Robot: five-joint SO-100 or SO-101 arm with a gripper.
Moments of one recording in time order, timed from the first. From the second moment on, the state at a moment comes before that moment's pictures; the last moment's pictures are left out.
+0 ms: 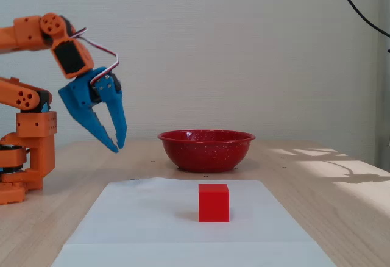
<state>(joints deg) 3.1 157.0 144.8 71.8 -7.6</state>
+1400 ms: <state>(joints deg) -19.9 69.8 54.8 98.4 13.8</state>
